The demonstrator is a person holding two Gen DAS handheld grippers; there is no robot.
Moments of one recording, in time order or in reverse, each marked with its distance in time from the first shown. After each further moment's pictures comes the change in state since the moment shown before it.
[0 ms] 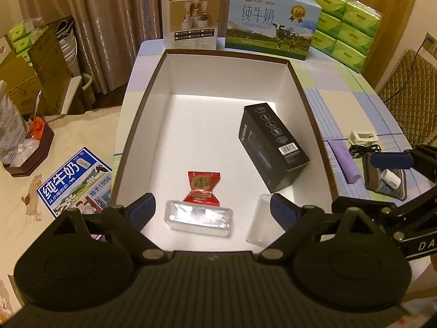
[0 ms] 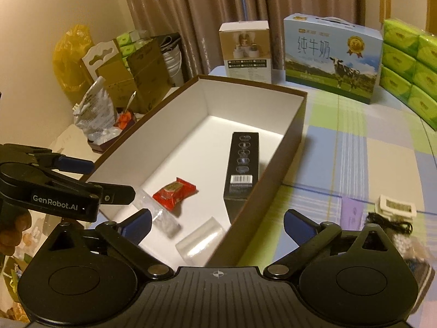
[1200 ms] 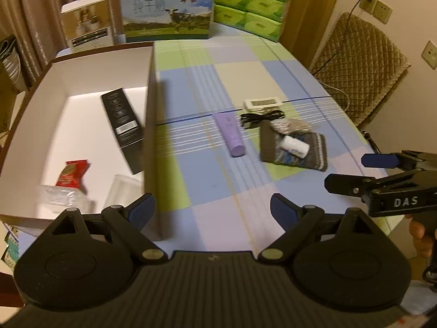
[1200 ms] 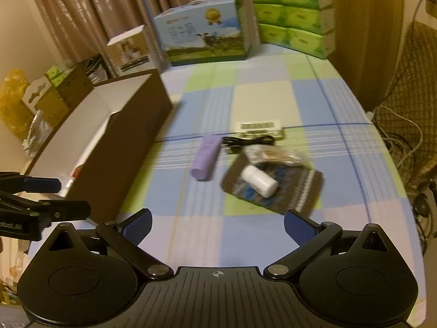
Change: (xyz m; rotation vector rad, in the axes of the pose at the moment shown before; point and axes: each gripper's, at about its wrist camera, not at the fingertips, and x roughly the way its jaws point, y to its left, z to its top) left arm -0.008 -0.188 -0.032 0.139 0.031 -0.160; right arm -0.123 -0.156 -0.102 0.287 -0.006 -0.189
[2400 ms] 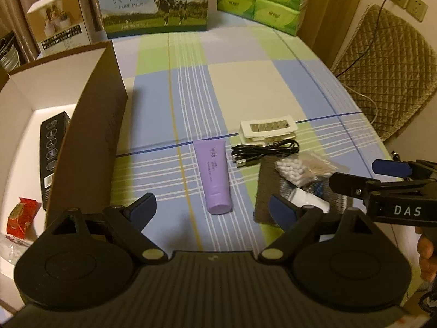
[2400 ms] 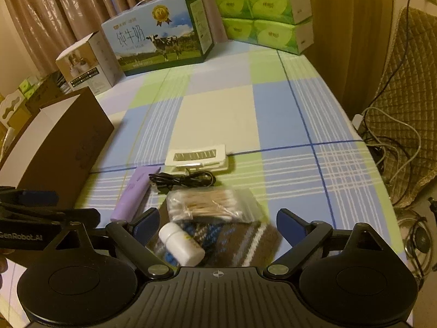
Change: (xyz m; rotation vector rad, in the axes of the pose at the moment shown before) left arm 0.132 -0.046 0.073 -0.045 0.043 0.093; right arm 0.093 -0.088 0.063 0.032 0.001 -0.031
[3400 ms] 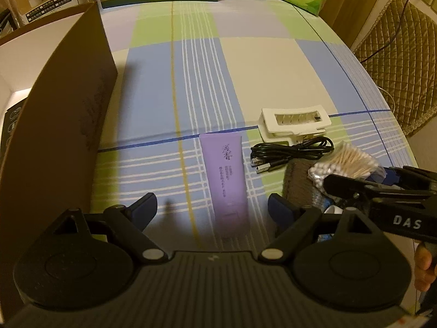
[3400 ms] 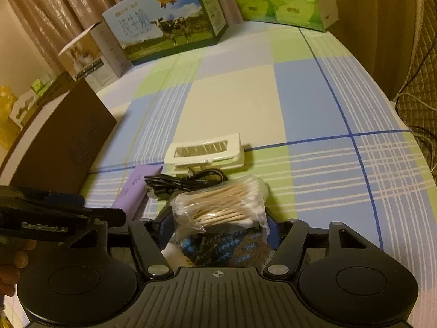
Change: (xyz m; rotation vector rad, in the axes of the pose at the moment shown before) left arm 0.065 0.011 0.015 -0.041 0.095 -0.009; right arm 0.055 -0.020 0.004 0.043 0.030 0.111
